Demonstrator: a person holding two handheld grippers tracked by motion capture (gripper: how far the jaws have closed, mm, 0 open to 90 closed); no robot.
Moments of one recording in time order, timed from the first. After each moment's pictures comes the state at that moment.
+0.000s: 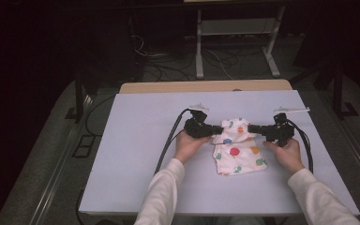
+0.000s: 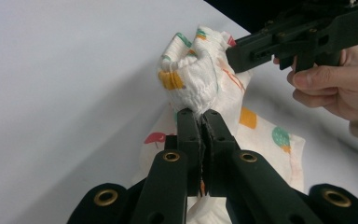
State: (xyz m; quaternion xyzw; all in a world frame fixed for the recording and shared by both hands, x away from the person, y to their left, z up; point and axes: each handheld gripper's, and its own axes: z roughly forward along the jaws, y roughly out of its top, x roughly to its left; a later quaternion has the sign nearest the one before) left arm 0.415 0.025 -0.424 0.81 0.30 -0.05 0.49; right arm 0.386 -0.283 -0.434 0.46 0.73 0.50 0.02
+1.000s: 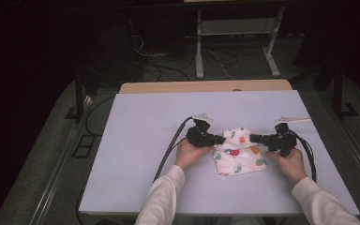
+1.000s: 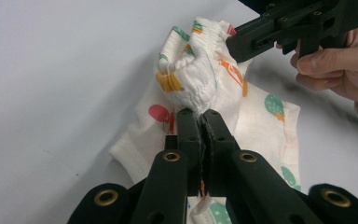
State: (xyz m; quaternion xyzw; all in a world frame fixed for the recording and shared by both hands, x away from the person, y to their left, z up) left arm 0.397 0.020 -0.441 0.83 0.28 -0.06 0.47; right arm 0.362 -0.285 -0.446 0.47 0.74 0.48 0.02
